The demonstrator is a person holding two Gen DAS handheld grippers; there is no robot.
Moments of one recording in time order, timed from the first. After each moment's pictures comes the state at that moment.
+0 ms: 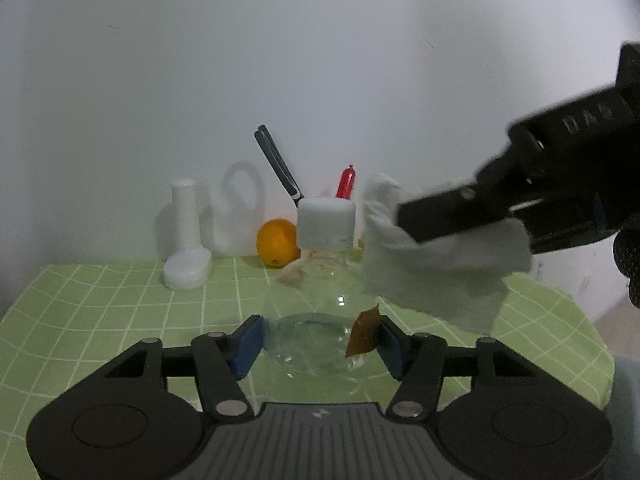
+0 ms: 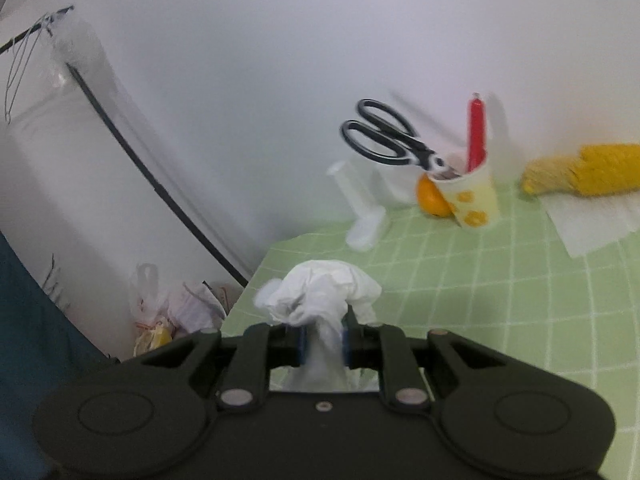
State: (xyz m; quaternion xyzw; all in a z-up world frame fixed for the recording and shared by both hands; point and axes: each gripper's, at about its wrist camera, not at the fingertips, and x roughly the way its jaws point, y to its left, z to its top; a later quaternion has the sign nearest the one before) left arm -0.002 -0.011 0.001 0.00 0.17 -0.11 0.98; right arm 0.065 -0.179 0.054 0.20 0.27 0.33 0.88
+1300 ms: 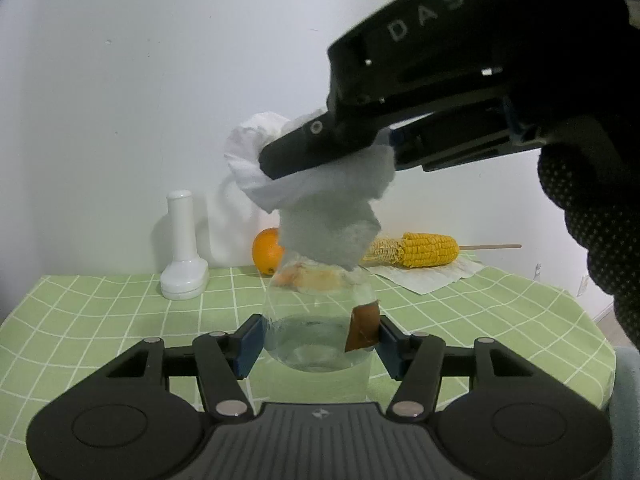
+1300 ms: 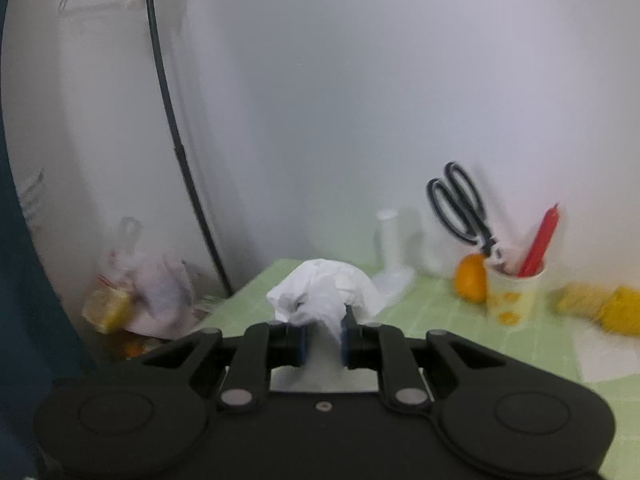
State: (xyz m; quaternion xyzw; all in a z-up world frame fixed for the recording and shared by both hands) left arm -0.017 -0.024 0.003 0.02 0.14 -0.11 0.98; right arm 0.054 -0.110 0.089 0.03 0.18 0.33 0.93
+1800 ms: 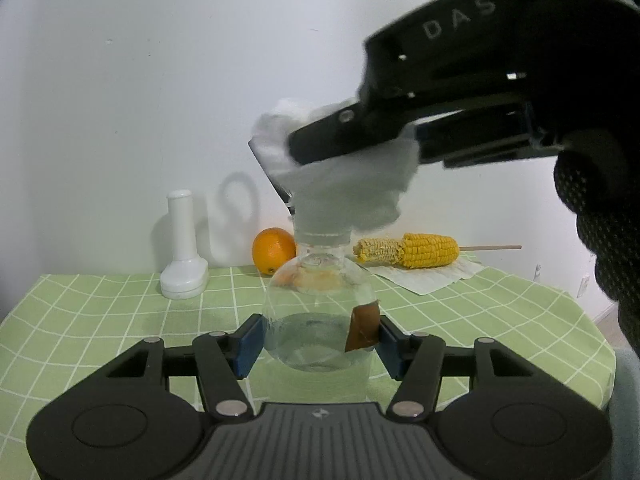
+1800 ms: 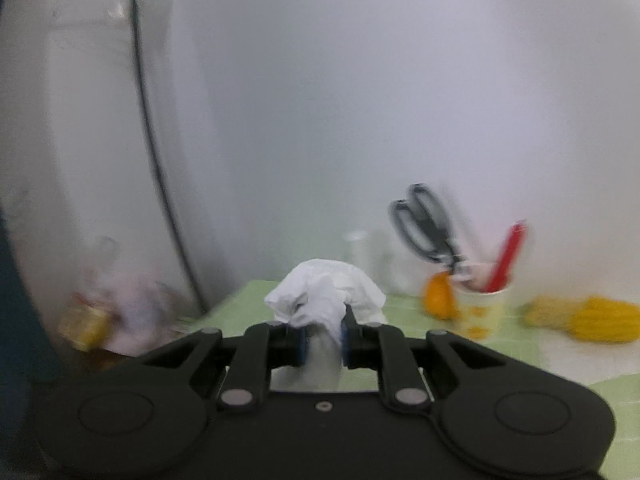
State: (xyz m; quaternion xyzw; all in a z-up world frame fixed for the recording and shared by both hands) left arm -0.016 -0.022 0.005 0.01 0.15 -0.11 0.98; right arm 0.048 -0.121 0.086 0.05 0.15 0.31 0.94
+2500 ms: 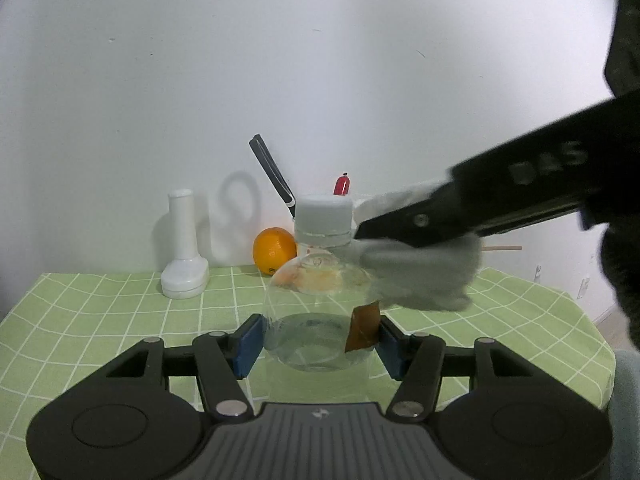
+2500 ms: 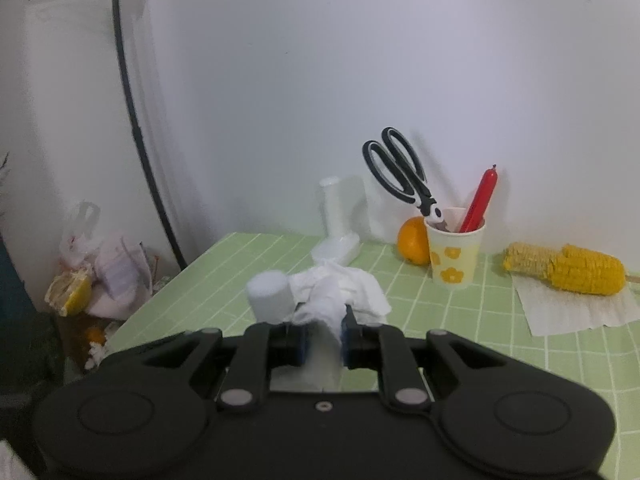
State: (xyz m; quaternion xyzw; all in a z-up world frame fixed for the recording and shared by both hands) left arm -0.013 -0.021 0.005 0.01 0.15 -0.11 0.98; right arm 0.032 -0.134 0.063 0.02 0.21 0.27 0.94
